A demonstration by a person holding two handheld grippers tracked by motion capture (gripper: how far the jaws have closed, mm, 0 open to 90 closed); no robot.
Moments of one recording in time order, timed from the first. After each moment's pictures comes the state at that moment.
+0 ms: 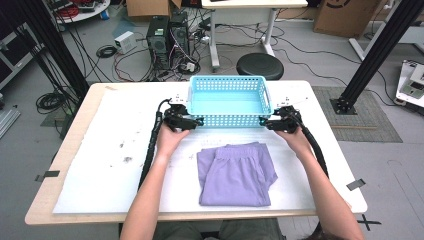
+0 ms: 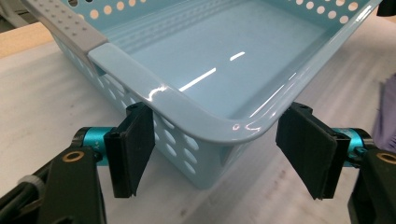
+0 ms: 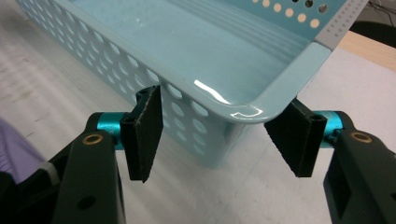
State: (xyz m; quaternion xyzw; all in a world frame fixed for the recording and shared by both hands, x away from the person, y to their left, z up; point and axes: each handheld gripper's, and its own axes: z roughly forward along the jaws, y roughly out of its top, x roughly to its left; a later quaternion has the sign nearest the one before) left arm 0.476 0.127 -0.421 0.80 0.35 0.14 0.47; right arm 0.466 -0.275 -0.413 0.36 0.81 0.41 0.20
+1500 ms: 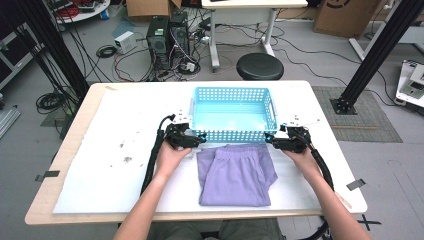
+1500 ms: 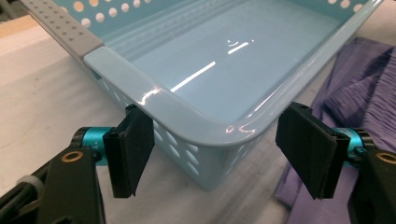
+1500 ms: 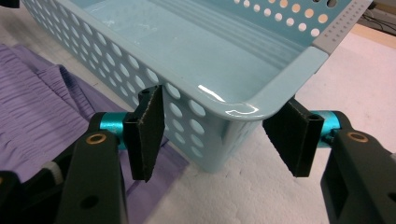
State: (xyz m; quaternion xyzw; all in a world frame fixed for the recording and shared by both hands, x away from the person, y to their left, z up) left arm 0.422 0.114 -0.429 0.81 0.33 0.18 0.45; right arm 0.401 -0.286 -0.423 0.36 0.80 0.42 0.22
